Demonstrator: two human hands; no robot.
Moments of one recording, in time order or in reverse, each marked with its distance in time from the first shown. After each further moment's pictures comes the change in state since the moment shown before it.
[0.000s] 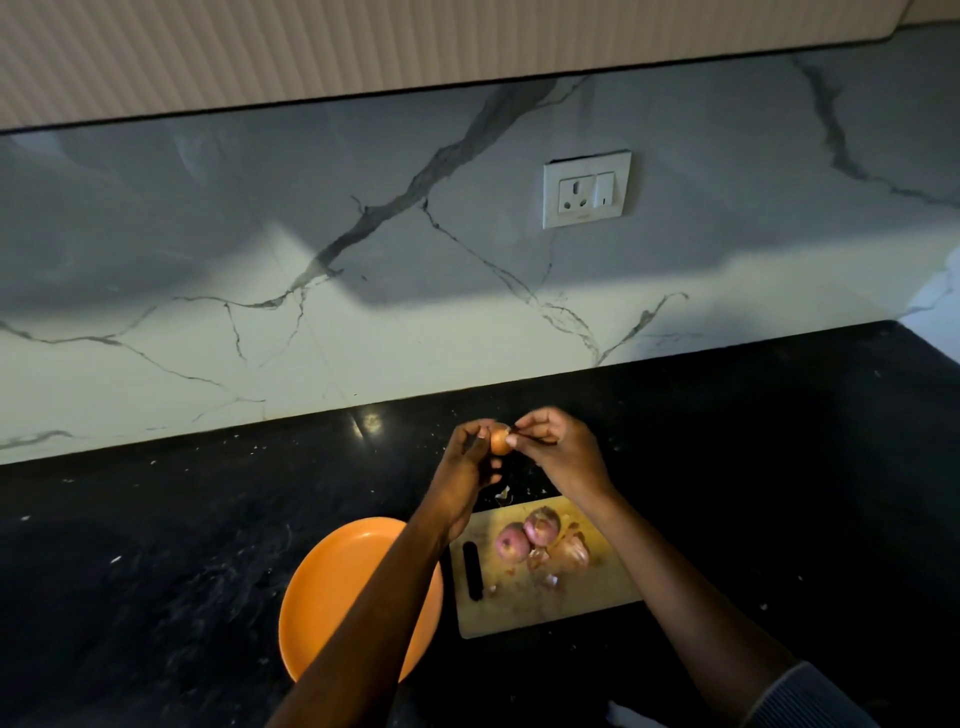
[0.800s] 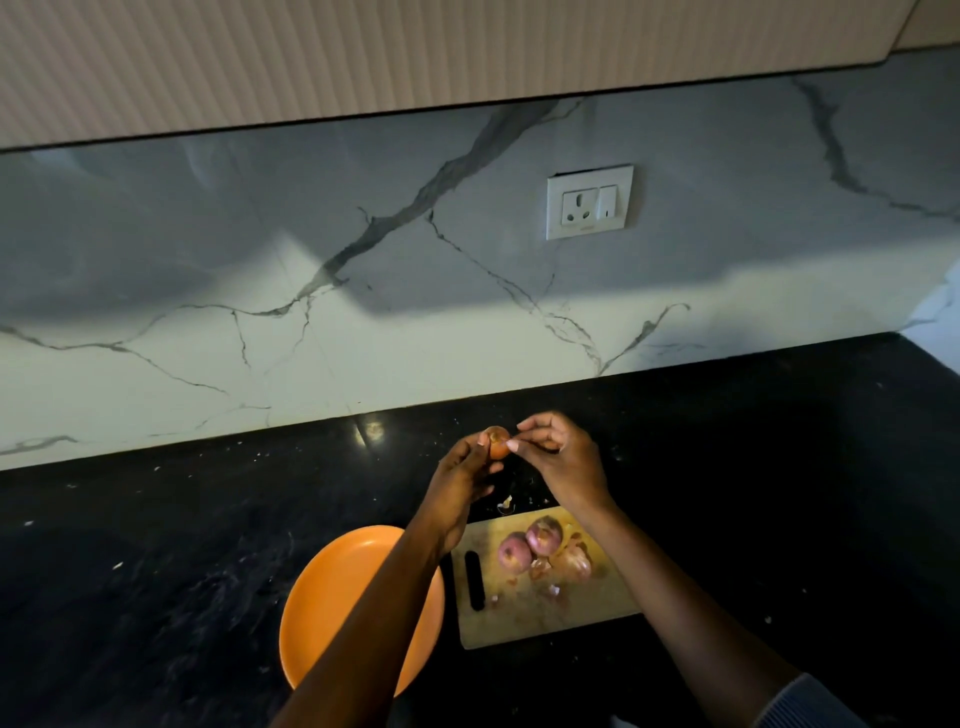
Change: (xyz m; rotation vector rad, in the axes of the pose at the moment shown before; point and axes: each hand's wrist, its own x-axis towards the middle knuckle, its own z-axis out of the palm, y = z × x) left_hand -0.008 0.005 -0.007 0.033 -0.017 -0.035; right_hand -0.004 -0.002 0.004 0.027 0.045 -0.066
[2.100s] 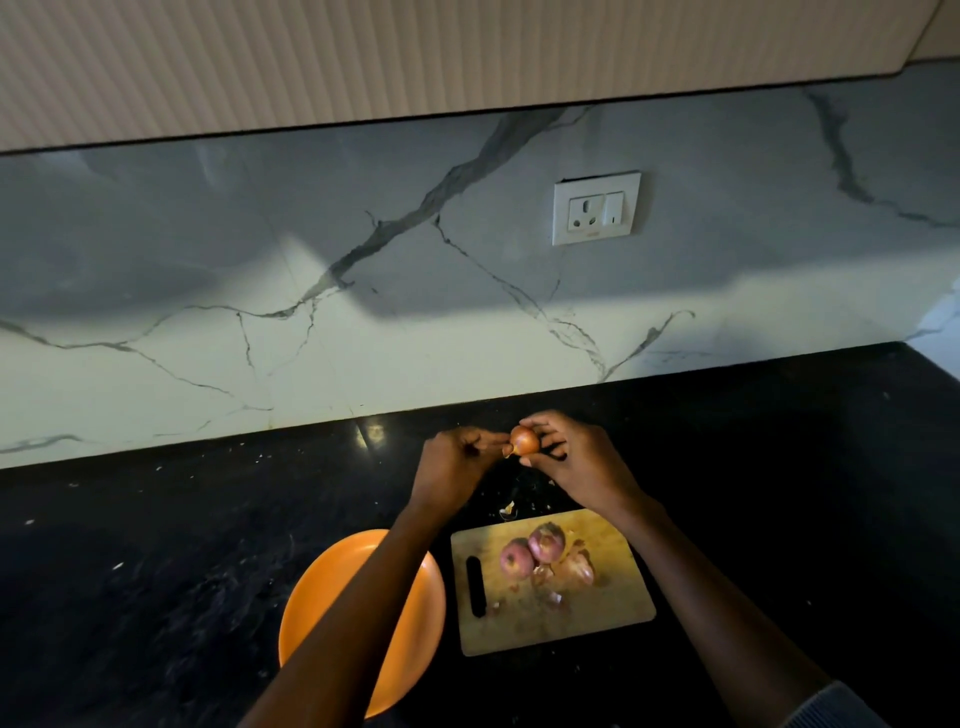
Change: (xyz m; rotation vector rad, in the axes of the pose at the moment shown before) left_hand 0.012 0.026 -0.012 0.690 0.125 0.402; right_hand 0.013 -0.006 -0.026 -0.350 -0.190 -0.172
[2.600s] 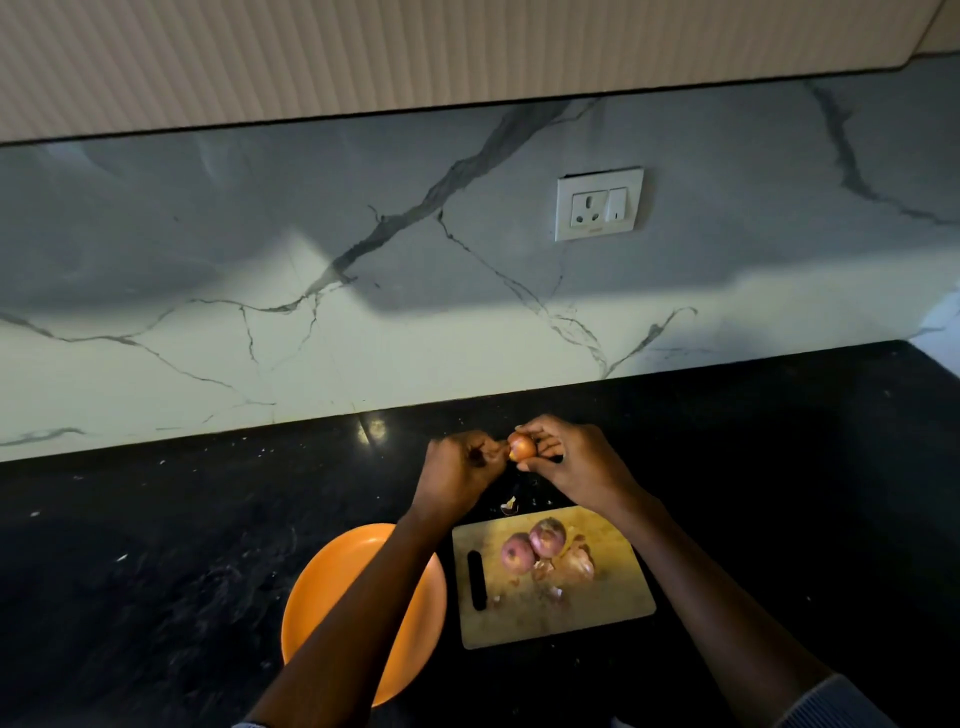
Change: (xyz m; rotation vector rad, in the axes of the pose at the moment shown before) left_hand -0.012 -0.007 0.004 0.087 0.041 0.120; right_hand -0.003 0.000 0.003 -0.034 -0.066 -0.030
